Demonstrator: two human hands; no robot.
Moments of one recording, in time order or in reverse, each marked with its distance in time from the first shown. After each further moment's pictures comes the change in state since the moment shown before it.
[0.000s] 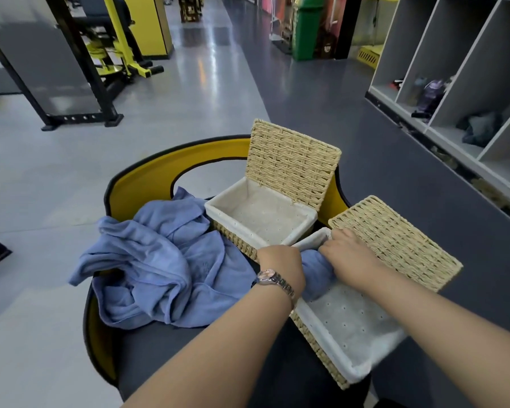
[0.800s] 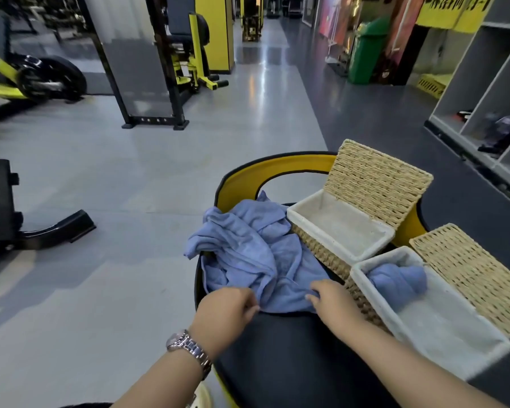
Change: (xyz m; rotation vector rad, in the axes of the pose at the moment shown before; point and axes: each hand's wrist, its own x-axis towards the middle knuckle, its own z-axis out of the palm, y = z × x) left_hand -0.171 -0.220 0.080 -0.413 0.315 -0.084; right_hand 0.021 -0.196 0.000 0.577 0.020 0.136
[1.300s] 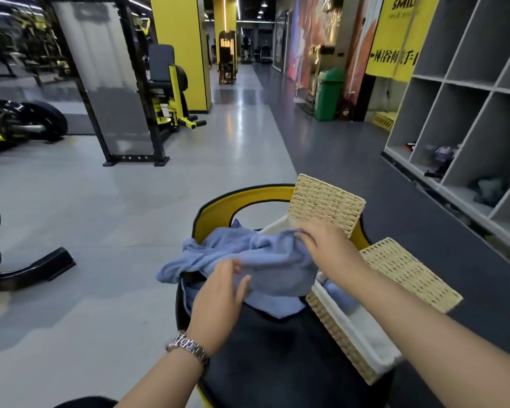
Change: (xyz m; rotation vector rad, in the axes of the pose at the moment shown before) left_hand -0.011 0.071 -0.057 -0.362 0.378 0.052; right_hand -0.059 -0.048 -0.195 0.192 0.457 -0.311
